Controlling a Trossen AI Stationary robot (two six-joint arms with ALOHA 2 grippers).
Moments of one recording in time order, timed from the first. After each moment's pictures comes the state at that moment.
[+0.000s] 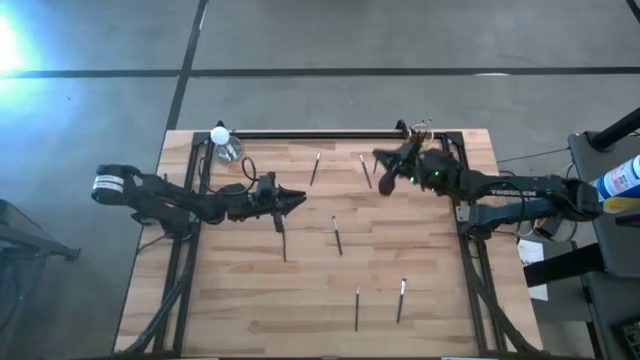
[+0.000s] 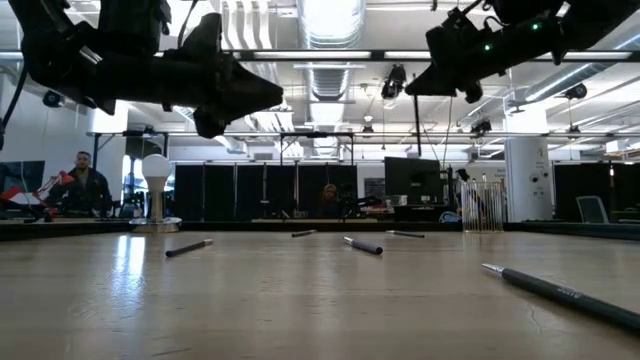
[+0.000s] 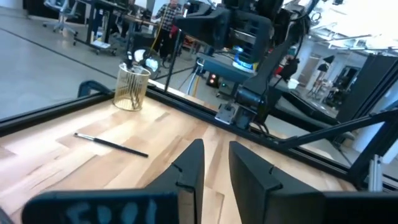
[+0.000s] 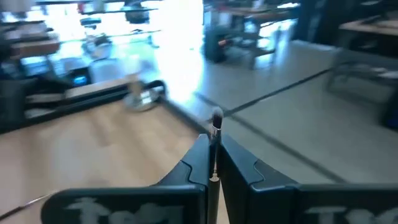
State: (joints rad) left arm 0.06 1.34 0.35 1.03 -0.18 -0.34; right arm -0.33 1.02 0.56 0.30 0.32 0.08
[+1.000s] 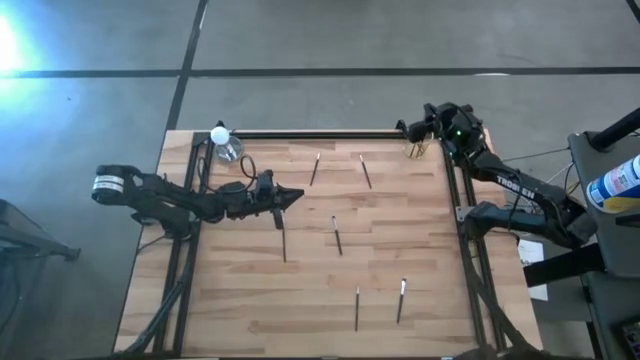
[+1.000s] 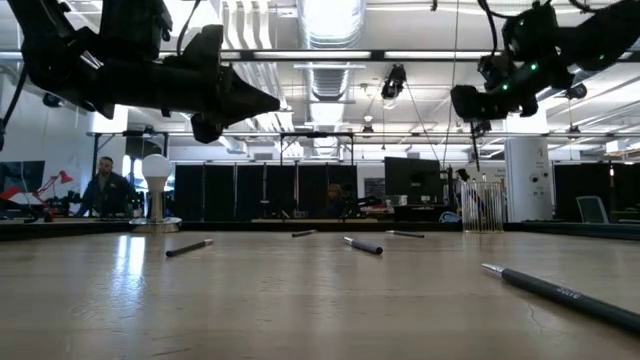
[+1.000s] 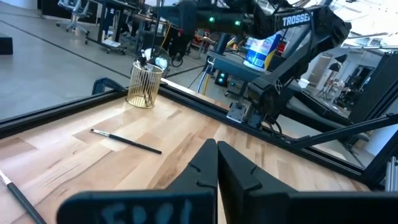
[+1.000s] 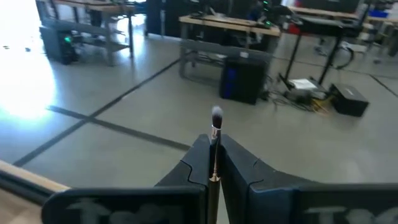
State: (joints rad) left arm 0.09 1.34 0.34 1.03 -0.18 -0.34; right arm -0.94 0.99 0.52 0.32 0.32 -0.02
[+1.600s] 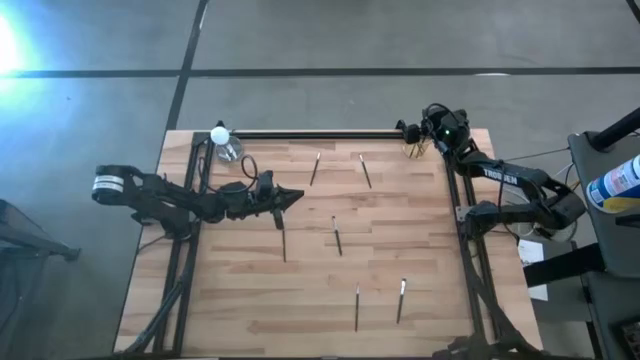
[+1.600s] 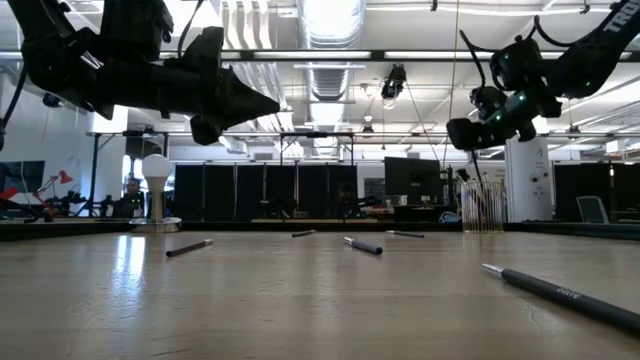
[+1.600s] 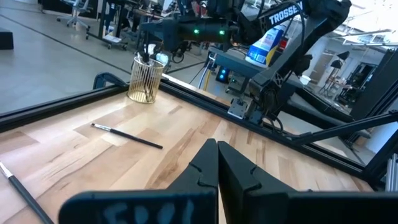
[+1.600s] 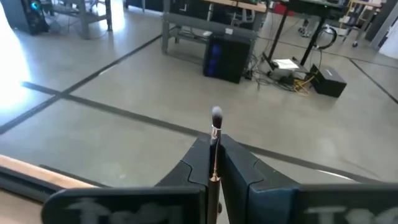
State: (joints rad) left arm 0.09 1.34 0.34 1.01 -0.18 -0.35; right arm -0.99 1.19 0.47 0.48 0.35 -0.04
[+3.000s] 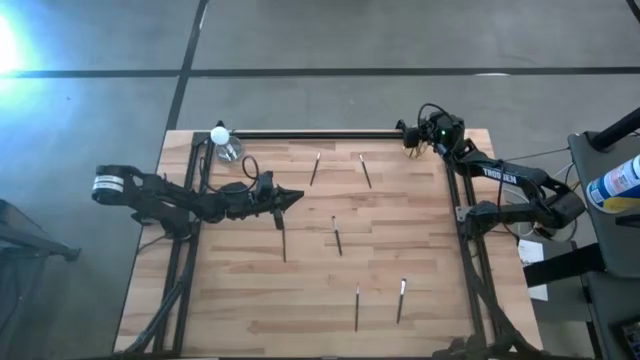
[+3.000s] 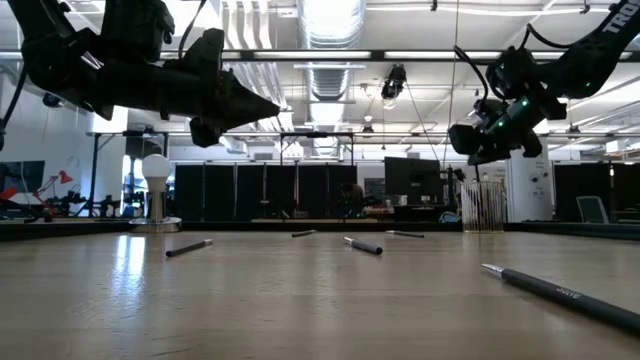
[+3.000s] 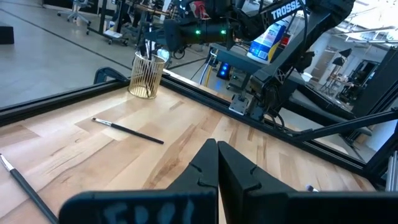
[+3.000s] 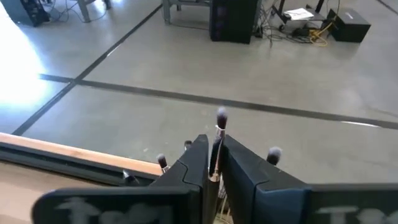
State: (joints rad) left arm 0.09 1.34 0.34 0.99 -0.18 -0.36; right arm -1.00 1.20 0.47 0.34 0.31 0.17
